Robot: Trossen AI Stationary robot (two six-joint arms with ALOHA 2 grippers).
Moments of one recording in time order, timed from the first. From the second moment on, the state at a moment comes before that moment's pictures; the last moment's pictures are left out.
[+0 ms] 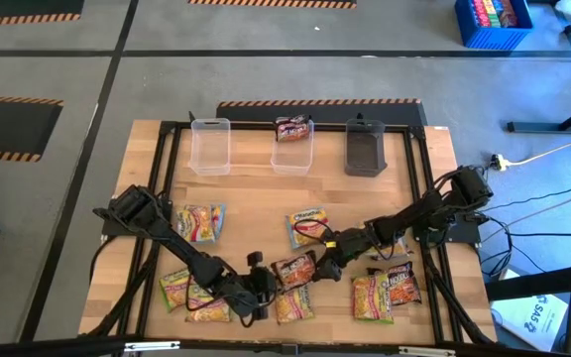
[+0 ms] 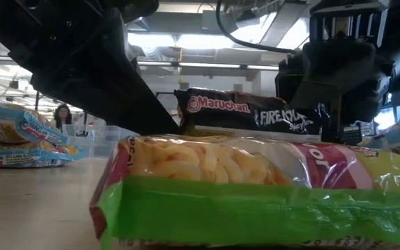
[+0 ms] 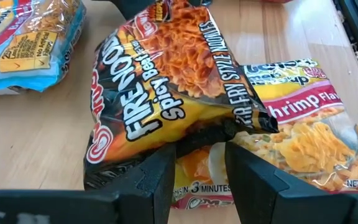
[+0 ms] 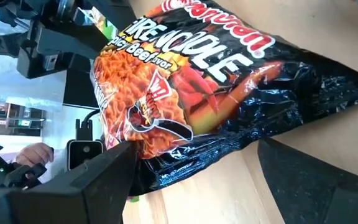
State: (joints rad) left arm -0.64 1.94 1.03 0.15 -0.60 -0.56; right arm 0.33 1.75 0.56 0.66 -0.18 1.07
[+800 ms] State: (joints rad) left arm -0.61 1.94 1.03 0.14 -0.58 -0.55; right arm 0.33 1.75 0.56 0.71 -0.16 1.08
